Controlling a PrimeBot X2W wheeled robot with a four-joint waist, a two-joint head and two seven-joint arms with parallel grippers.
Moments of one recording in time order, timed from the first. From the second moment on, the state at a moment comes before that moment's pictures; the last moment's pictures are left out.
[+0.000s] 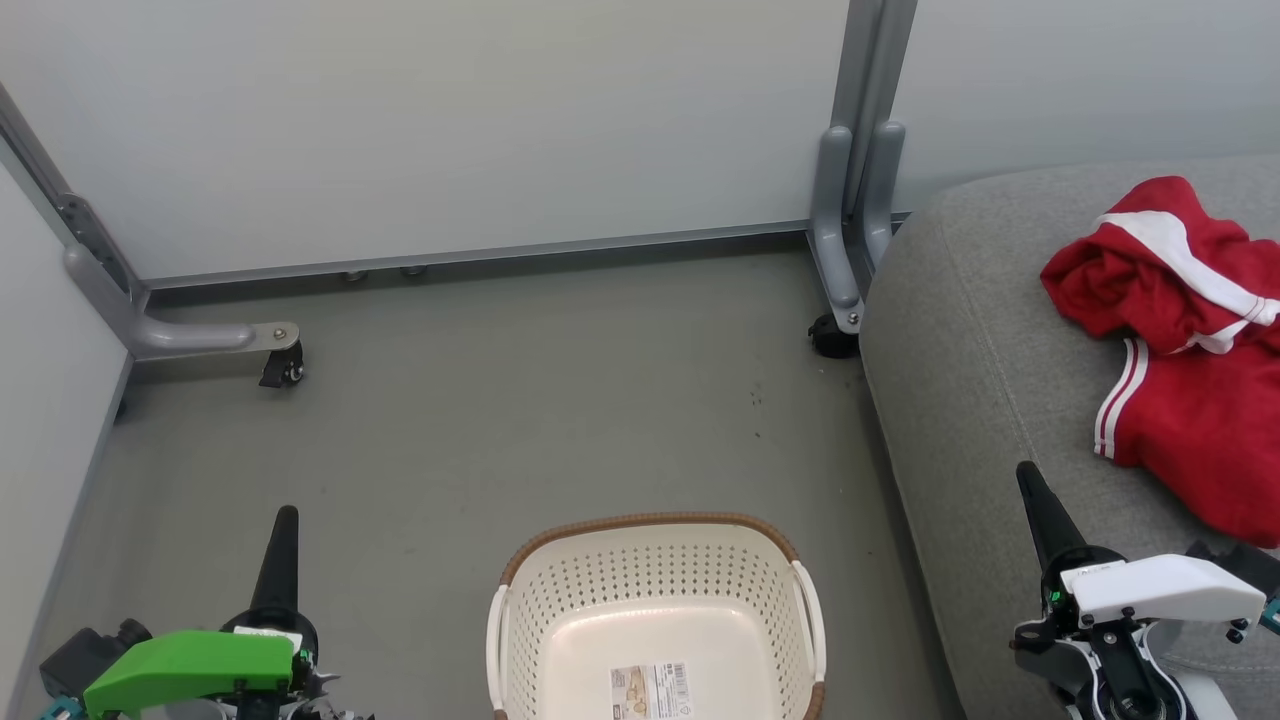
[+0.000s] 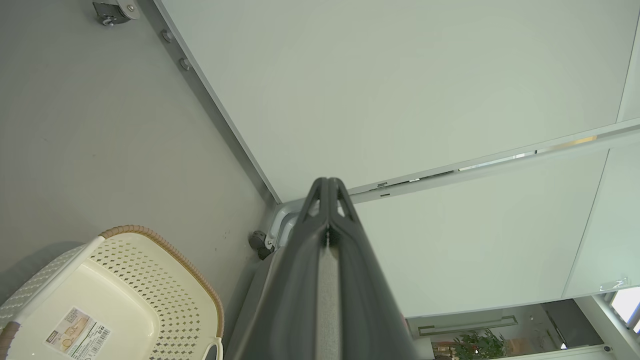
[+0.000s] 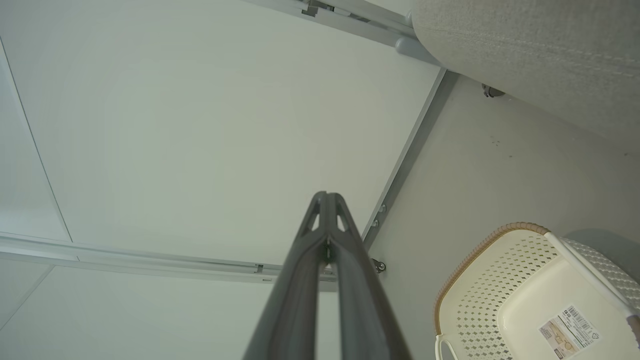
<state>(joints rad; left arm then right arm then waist) -0.02 0.08 0.02 0.20 -1.37 -0.11 0.00 -0.04 -0.08 -0.03 0.22 1.37 0.13 0.02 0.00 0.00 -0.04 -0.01</state>
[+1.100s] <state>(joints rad) -0.09 0.08 0.07 0.24 -1.62 -0.13 0.08 -0.10 -0.07 -0.08 0.24 1.61 0.13 0.09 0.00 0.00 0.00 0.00</state>
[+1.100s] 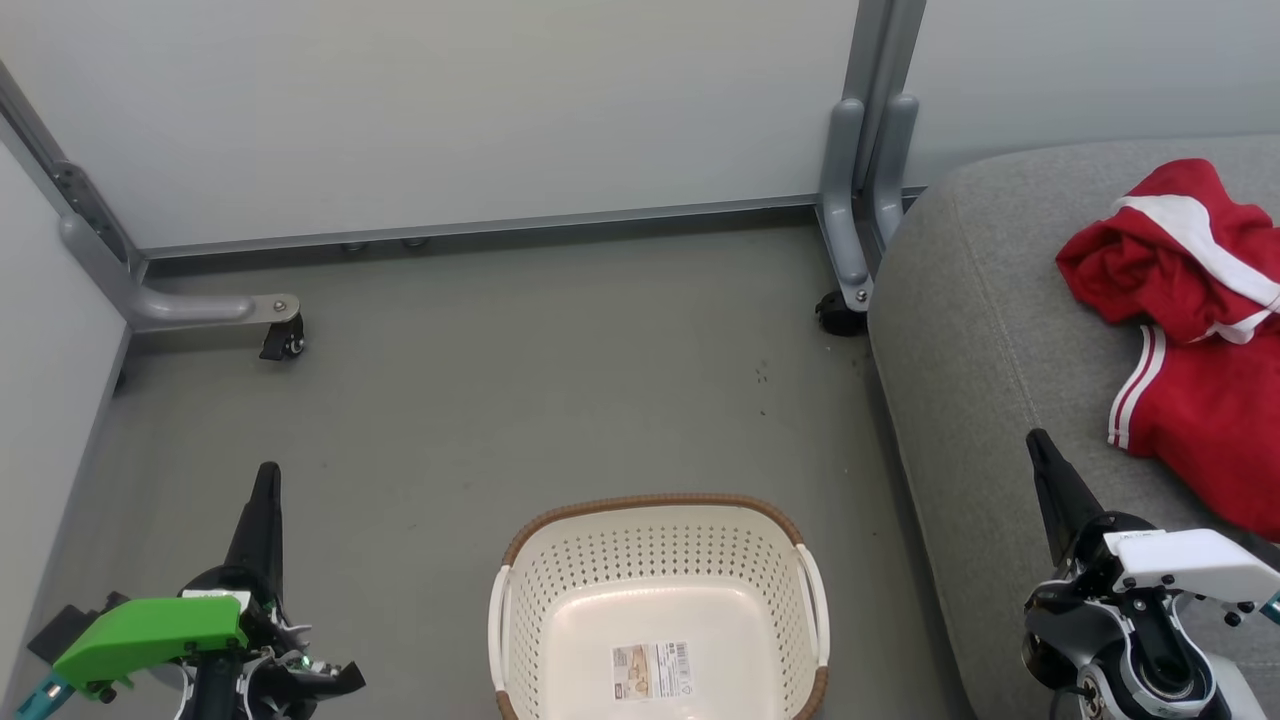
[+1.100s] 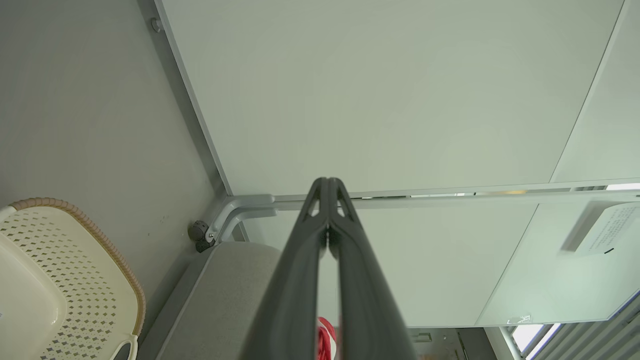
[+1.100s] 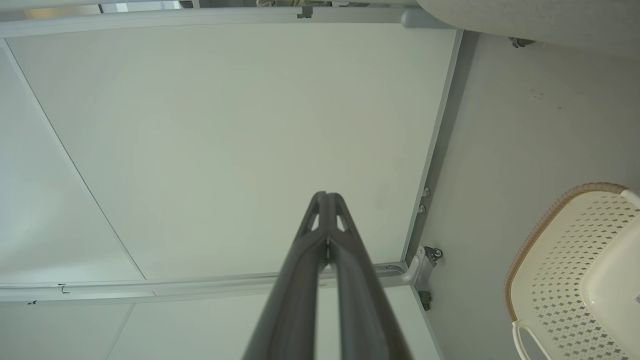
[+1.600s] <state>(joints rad) -0.10 0.08 0.08 0.24 -1.64 -0.13 0.09 -0.10 -0.07 -0.09 0.24 1.63 0.13 0.10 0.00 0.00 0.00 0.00</state>
